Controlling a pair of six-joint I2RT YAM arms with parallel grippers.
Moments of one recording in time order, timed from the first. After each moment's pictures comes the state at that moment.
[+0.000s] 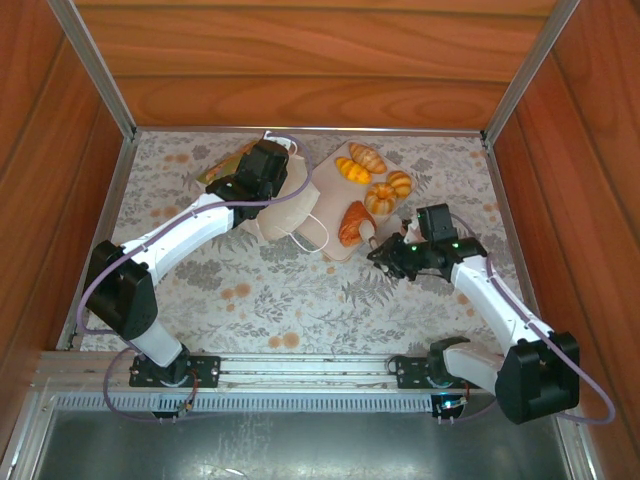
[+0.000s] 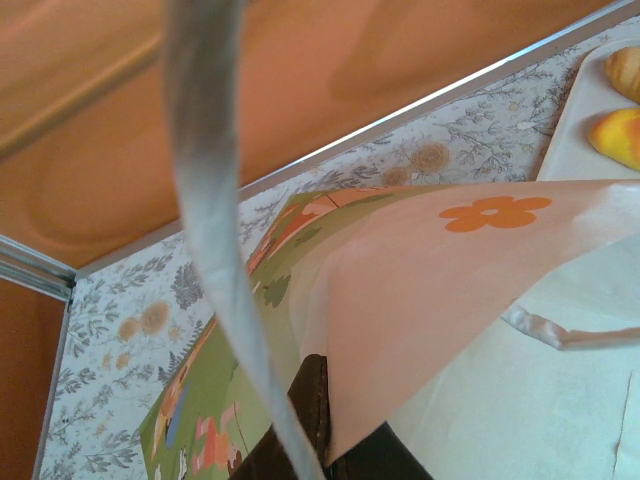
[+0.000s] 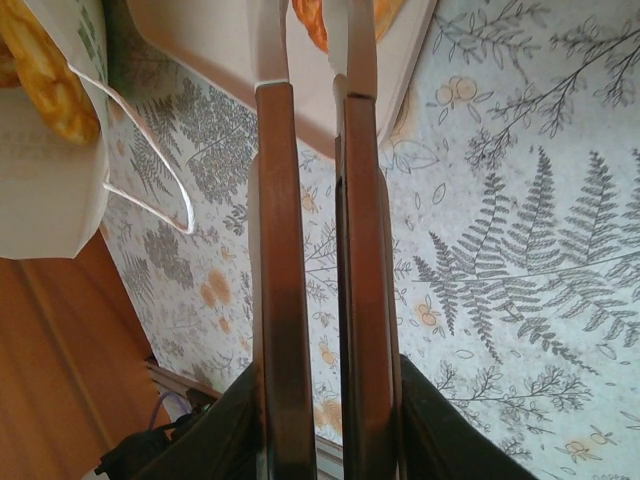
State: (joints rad) left arm -0.65 1.61 1.33 -0.33 -0.57 0.07; right arm 0.30 1.12 0.74 -0.66 -0.59 0.80
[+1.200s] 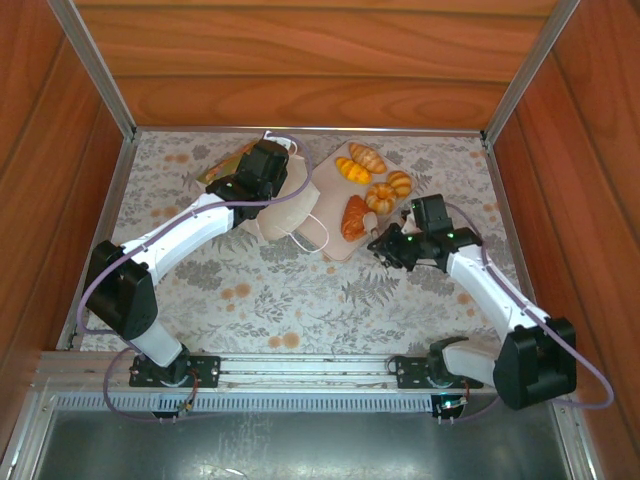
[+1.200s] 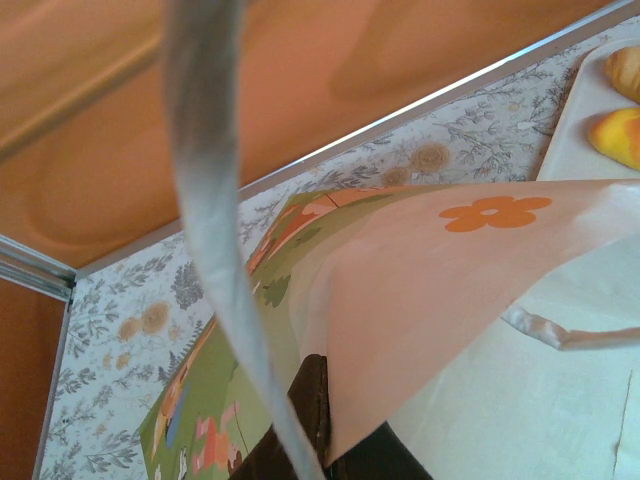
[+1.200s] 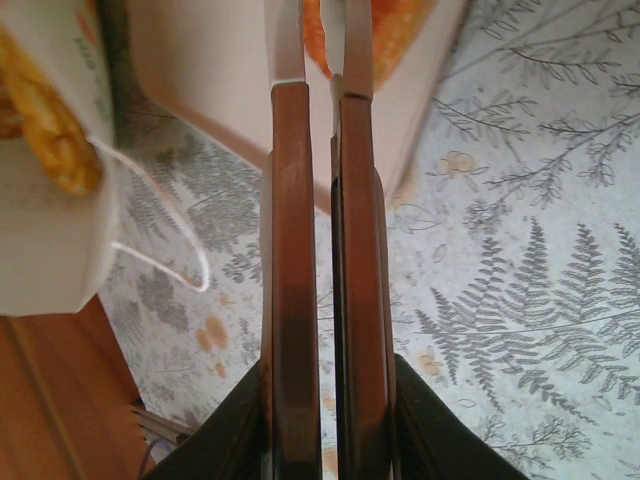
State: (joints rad) left arm -0.65 1.61 1.33 -0.33 -0.57 0.07; right arm 0.32 1.17 0.83 -0.65 -0.50 0.82
